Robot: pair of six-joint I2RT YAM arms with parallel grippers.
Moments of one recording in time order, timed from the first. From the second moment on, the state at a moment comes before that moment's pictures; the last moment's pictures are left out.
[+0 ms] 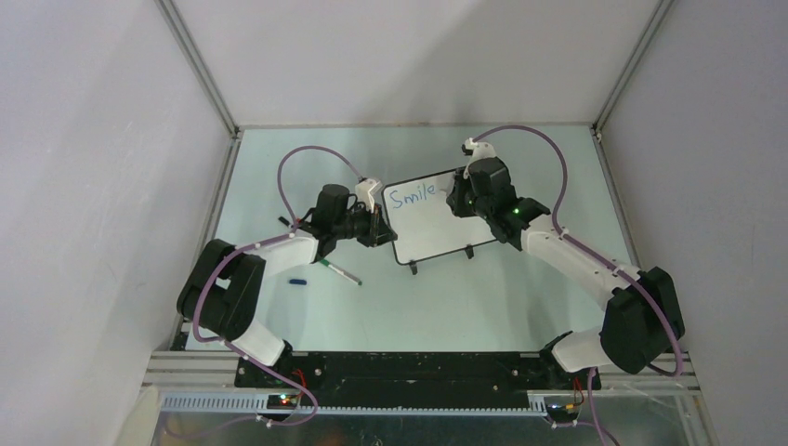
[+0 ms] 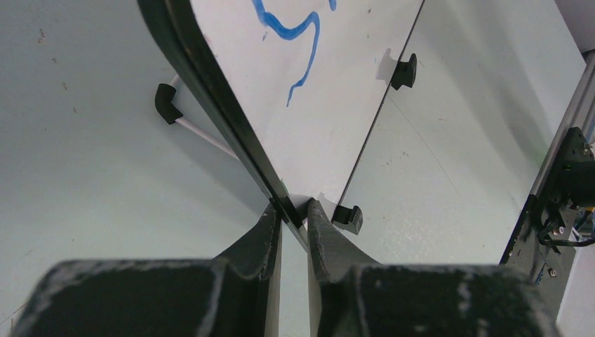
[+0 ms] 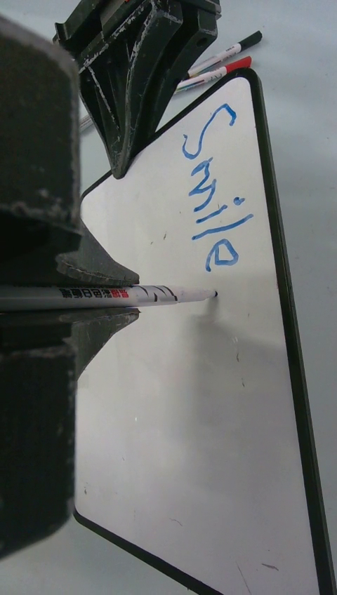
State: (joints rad) left arm -0.44 1.57 0.76 0.22 0.55 -0.21; right arm 0.57 1.40 1.08 -0.22 0.13 0.35
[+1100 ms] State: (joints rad) left arm -0.44 1.57 0.76 0.22 0.55 -0.21; right arm 0.56 1.41 1.09 -0.24 0.11 0.37
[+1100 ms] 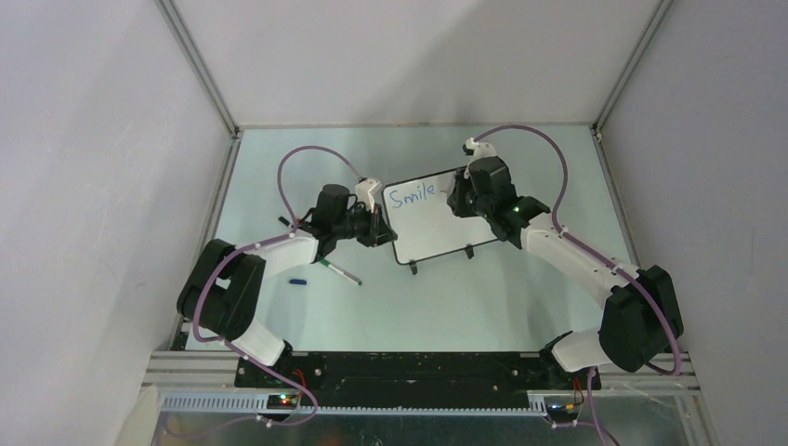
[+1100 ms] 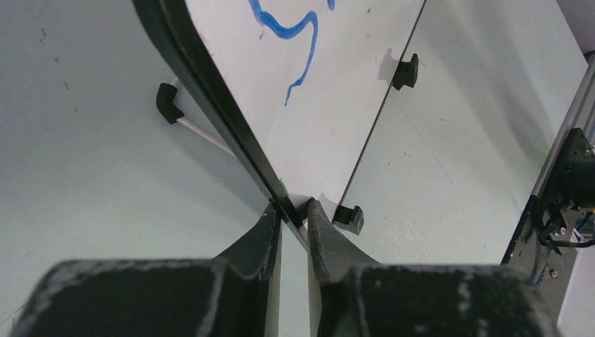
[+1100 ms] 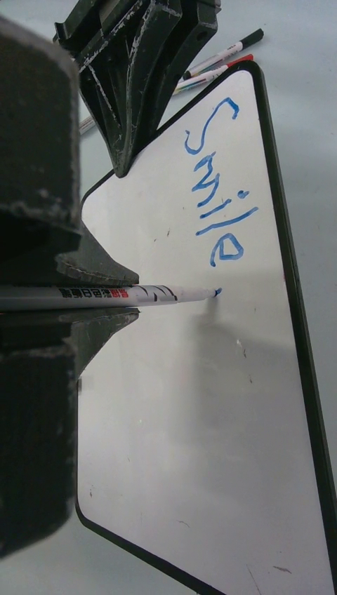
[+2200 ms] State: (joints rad) left arm -0.44 1.56 0.76 0.21 0.54 -0.21; right arm 0.35 1.13 1.04 -0.22 0.16 0.40
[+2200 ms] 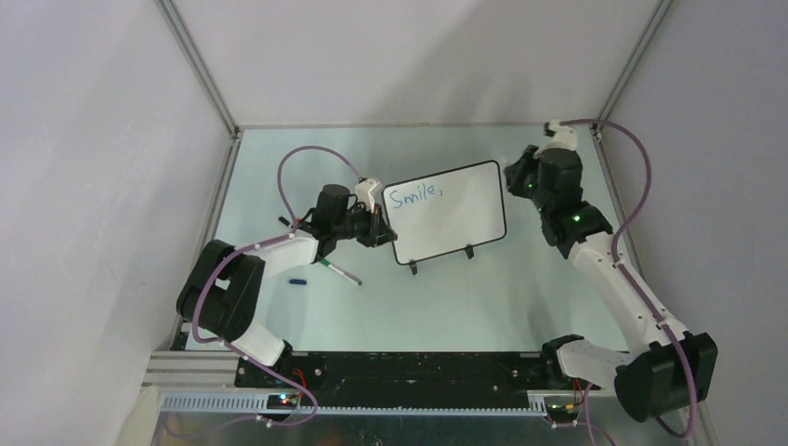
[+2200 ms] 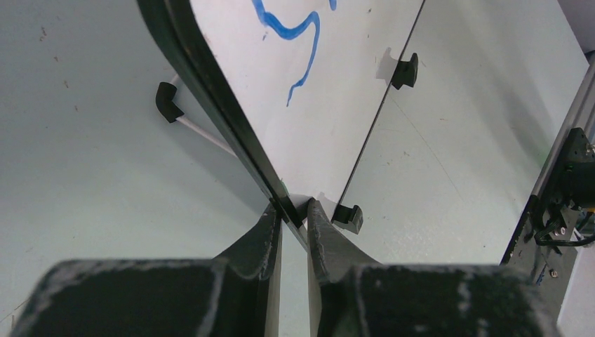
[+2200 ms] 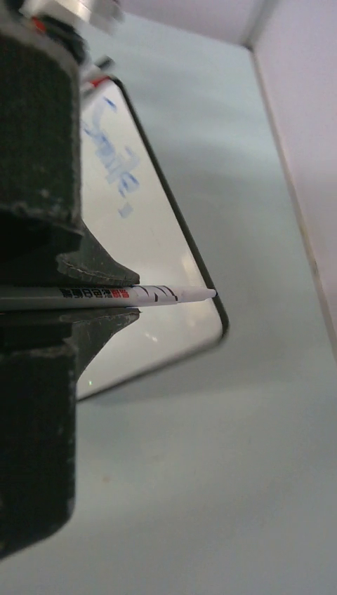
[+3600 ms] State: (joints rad) left arm -0.44 1.55 0.79 0.11 0.49 -0.18; right arm -0.12 1.50 0.86 -0.22 -0.60 0.54
